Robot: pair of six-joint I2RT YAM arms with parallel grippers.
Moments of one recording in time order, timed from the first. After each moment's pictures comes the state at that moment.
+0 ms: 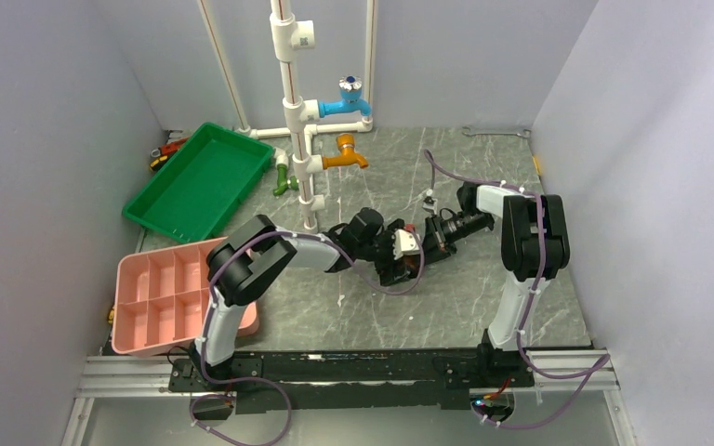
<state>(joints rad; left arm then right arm) -0.88 2.07 1.15 0.36 0.52 0.41 0.04 1.96 1.18 -0.99 -0.95 -0.30</state>
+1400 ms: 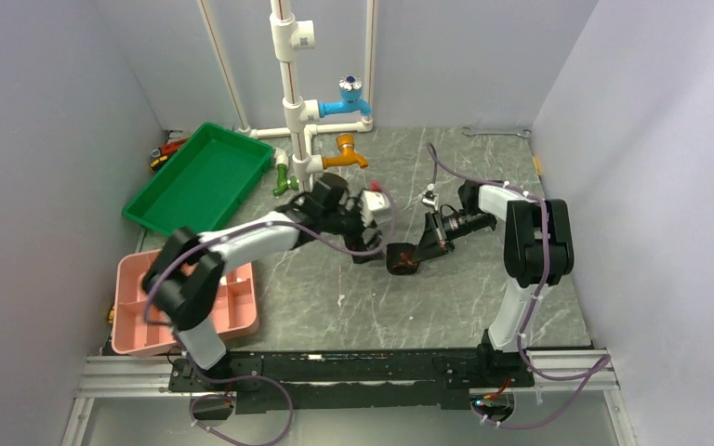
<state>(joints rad) -0.76 1.79 1.15 0.00 0.61 0.31 0.04 1.93 1.17 -1.02 -1.03 -0.34</state>
